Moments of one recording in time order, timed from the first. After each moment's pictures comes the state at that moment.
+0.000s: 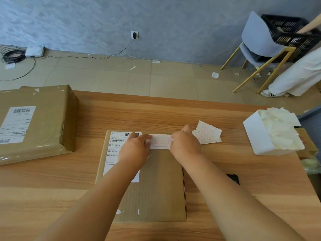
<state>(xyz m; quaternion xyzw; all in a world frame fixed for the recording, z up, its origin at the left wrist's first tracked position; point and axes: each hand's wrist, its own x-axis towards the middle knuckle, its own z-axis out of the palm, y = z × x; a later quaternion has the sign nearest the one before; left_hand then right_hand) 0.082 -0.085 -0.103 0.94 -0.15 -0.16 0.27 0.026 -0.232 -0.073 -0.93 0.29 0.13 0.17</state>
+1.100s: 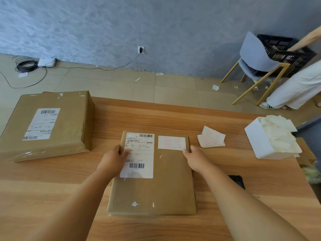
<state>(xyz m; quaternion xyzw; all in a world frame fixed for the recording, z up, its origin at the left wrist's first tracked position) 0.091 0.024 -0.107 0.91 -0.02 -0.25 0.33 -0.010 -0.232 -0.102 -0.82 0.38 0.17 0.39</state>
